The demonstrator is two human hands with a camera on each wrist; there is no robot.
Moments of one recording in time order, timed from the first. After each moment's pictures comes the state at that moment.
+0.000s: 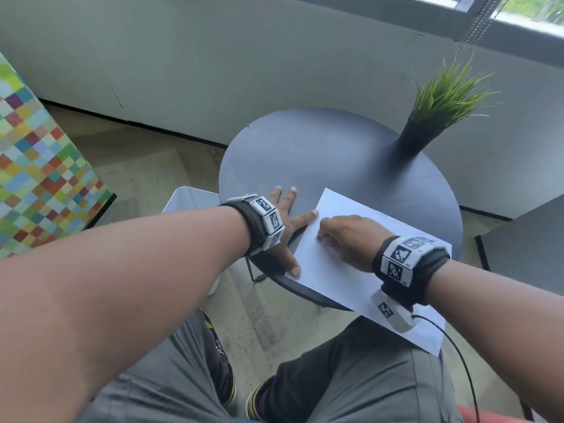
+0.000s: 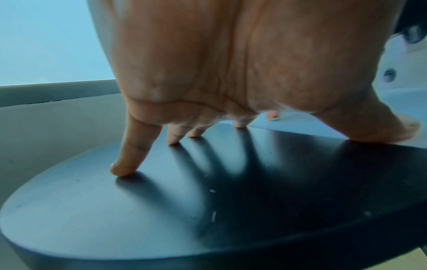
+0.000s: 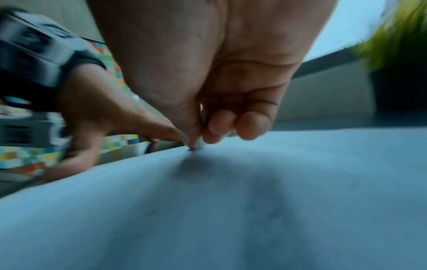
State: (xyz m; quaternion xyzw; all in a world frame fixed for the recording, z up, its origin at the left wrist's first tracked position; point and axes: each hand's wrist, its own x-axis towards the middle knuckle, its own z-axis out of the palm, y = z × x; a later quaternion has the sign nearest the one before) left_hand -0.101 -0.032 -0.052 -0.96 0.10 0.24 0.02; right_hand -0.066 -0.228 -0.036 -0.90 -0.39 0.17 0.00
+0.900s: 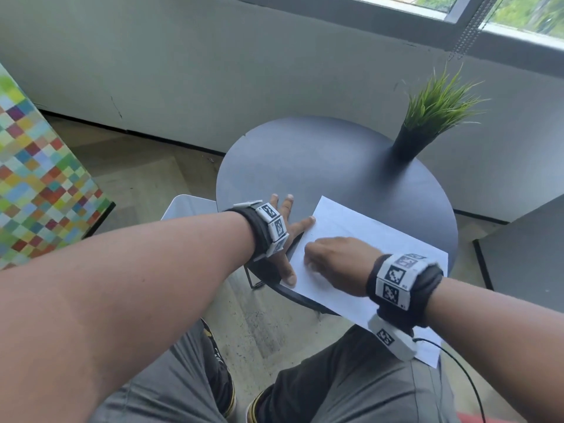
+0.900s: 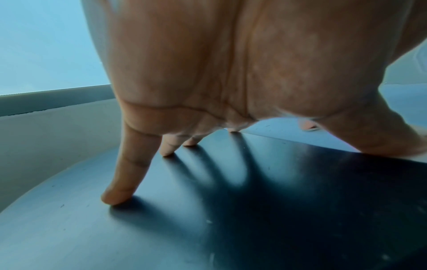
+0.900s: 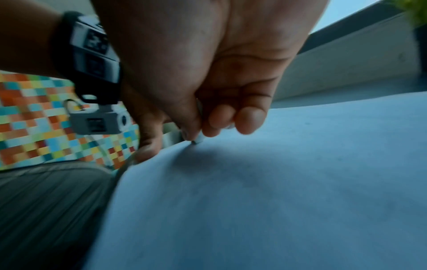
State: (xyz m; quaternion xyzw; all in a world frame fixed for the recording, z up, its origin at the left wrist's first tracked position) left_hand -0.092 -0.036 -0.059 -0.96 0.09 0.26 0.05; right_hand -0.092 -0.223 -0.035 -0.88 -0.43 0.20 -0.01
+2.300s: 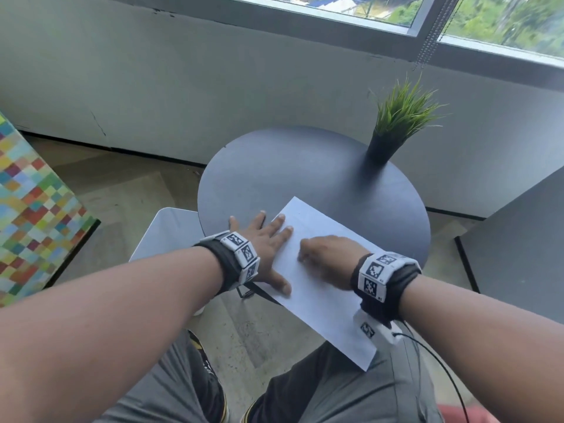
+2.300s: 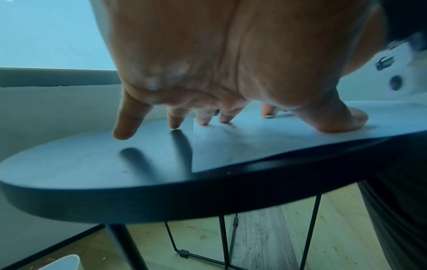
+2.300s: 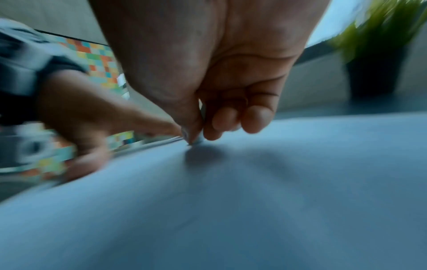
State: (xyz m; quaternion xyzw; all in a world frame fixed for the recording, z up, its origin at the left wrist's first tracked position) left_hand -0.123 -0.050 -0.053 -0.96 0.10 0.25 -0.01; right_hand -0.088 -0.240 -0.030 -0.91 -0.37 0.21 0.00
